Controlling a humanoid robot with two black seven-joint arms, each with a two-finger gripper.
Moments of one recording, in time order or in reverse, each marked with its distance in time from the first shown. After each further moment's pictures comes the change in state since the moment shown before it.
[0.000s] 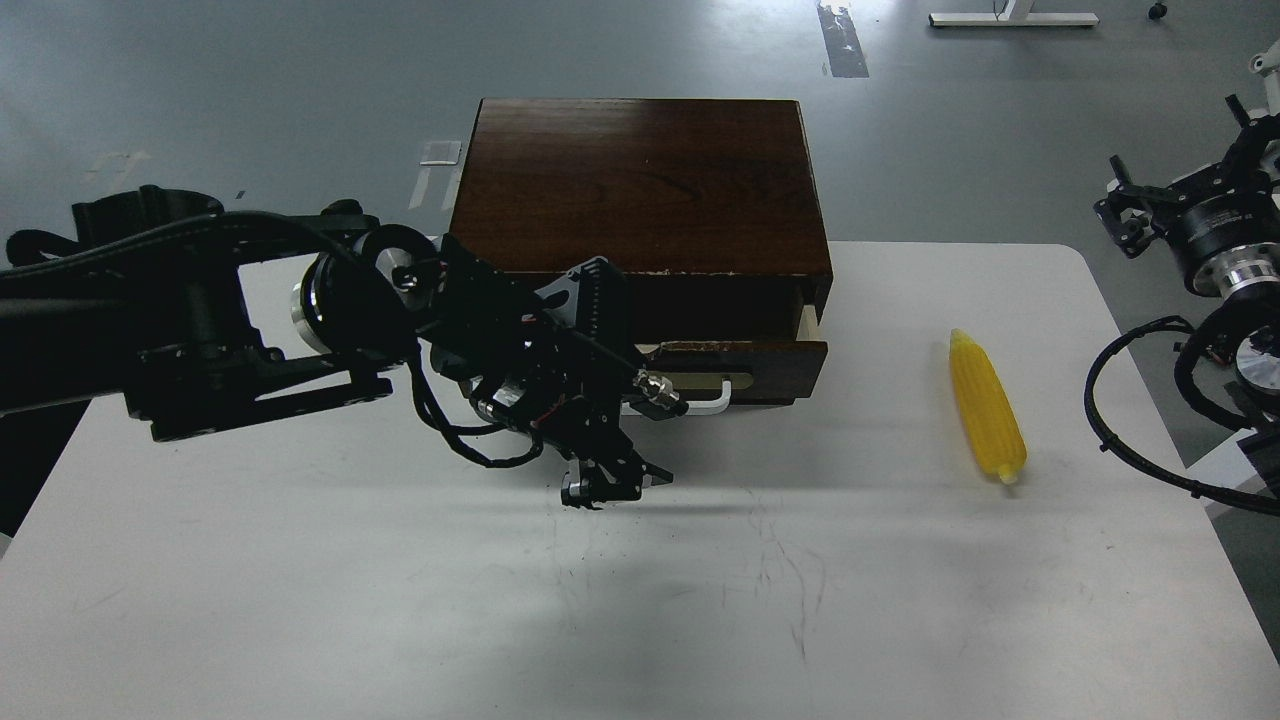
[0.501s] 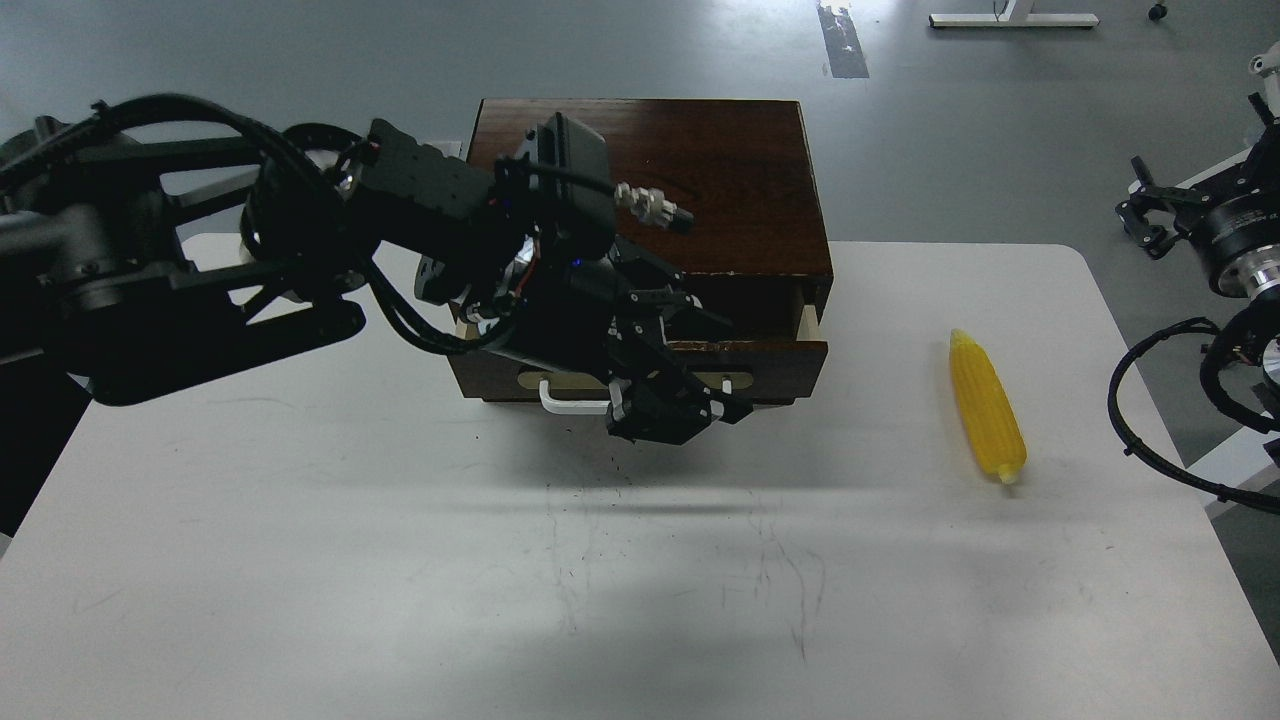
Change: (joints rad) left arm -0.025 0.107 -0.230 -0.022 -0.496 -0.001 0.008; right arm -0.001 -0.052 -0.037 0.002 -0.008 0.001 -0.001
